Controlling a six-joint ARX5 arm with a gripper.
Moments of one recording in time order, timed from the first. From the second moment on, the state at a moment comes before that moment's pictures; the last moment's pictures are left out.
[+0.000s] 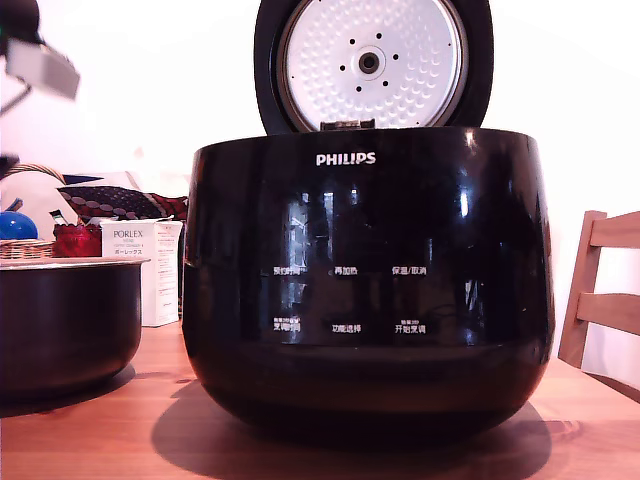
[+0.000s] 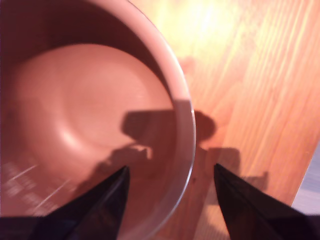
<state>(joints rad) -0.20 1.46 1.12 -1.06 0.05 1.13</state>
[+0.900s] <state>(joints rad) -0.20 1.56 1.11 -1.05 0.05 1.16</state>
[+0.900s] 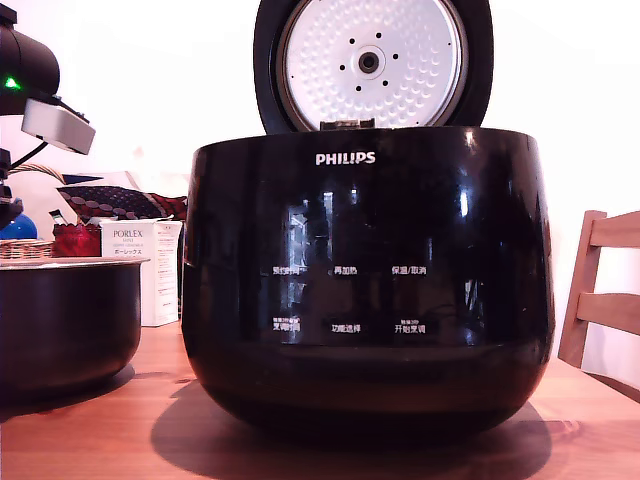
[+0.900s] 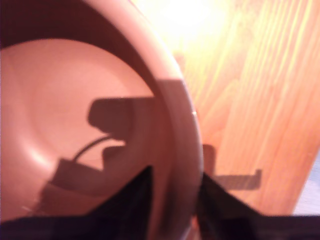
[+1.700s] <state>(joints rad) -0.28 1.39 1.10 -1.09 -0.02 1.16</state>
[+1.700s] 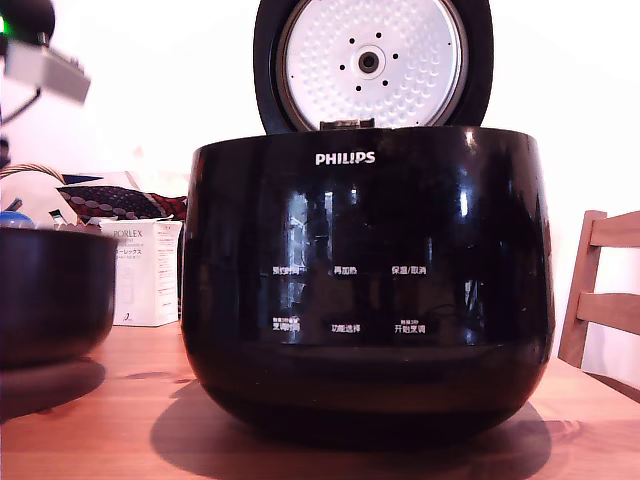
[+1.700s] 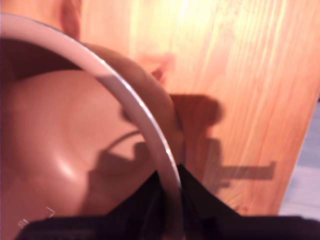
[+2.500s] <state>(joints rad) -0.44 1.21 1.22 -1.31 -0.09 1.15</state>
